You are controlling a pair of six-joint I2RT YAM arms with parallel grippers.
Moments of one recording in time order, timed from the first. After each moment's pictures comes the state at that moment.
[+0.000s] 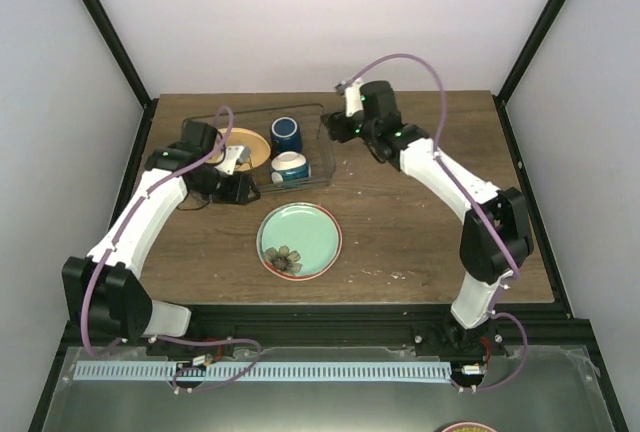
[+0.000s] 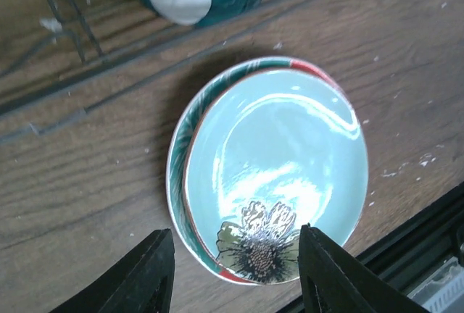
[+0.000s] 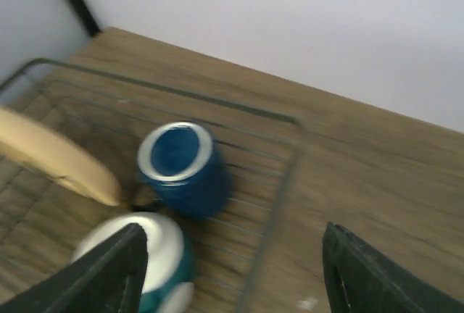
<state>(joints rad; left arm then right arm) -0.21 1.36 1.24 -1.02 0.44 -0.05 0.54 1.75 1.47 -0.13 -0.14 0.02</state>
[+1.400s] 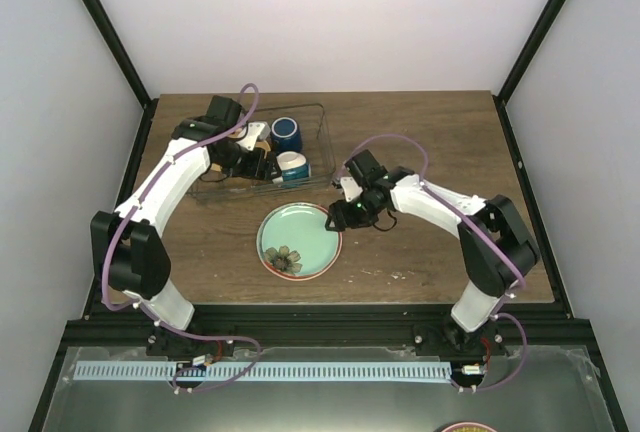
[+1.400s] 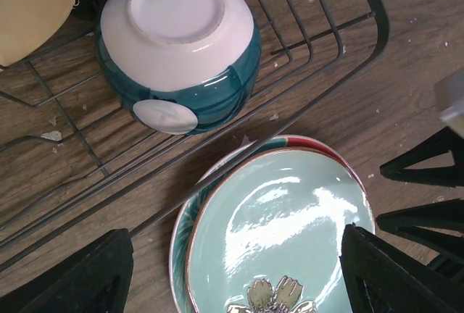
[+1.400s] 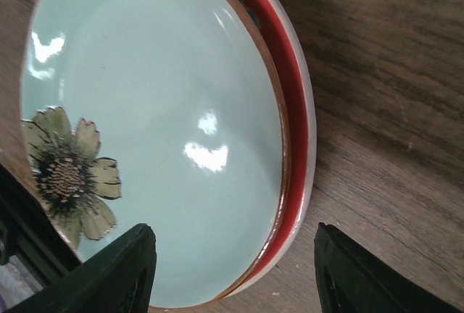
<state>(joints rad) -0.28 1.63 1.47 -0.98 0.39 -0.05 0.62 1.66 1.12 -0.63 -0.42 0.30</state>
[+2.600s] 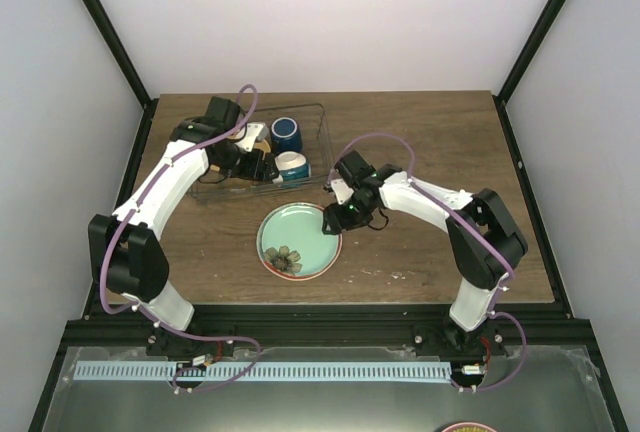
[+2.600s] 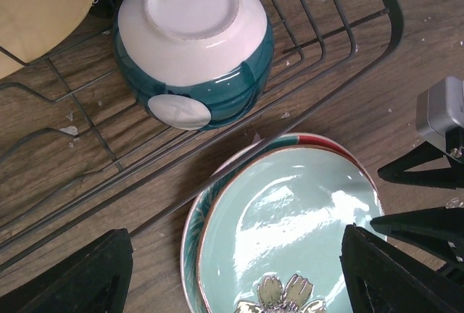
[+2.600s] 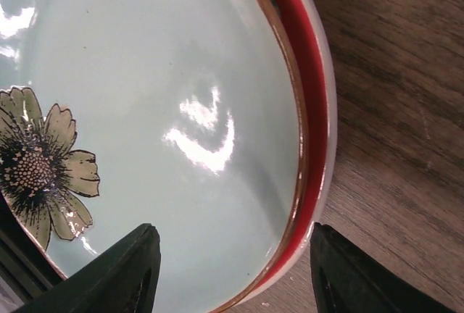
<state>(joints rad) -0.28 1.61 1.46 -0.98 0.35 -0.04 0.66 1.75 1.18 -0.68 -0.37 0.22</state>
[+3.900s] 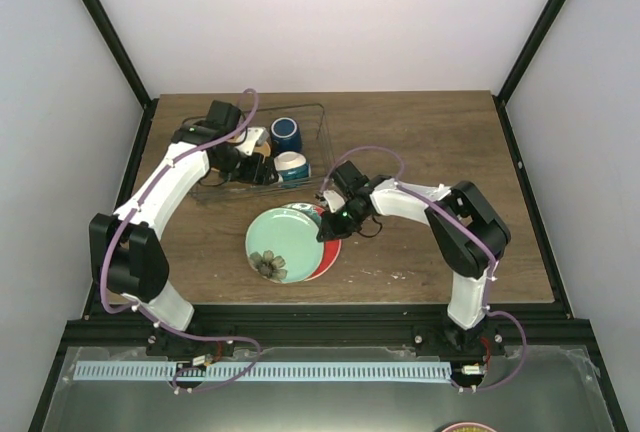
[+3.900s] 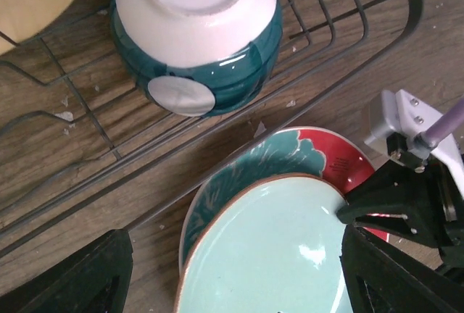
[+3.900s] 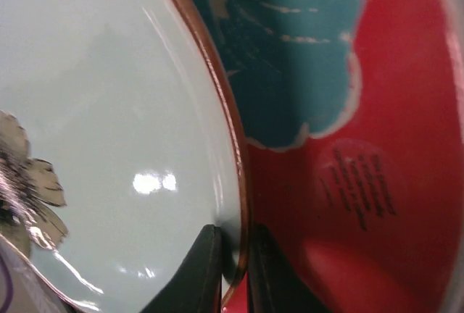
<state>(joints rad) -0.28 1.61 1.43 -0.98 0.35 -0.04 0.68 1.86 1.12 -0.51 -0.53 0.25</state>
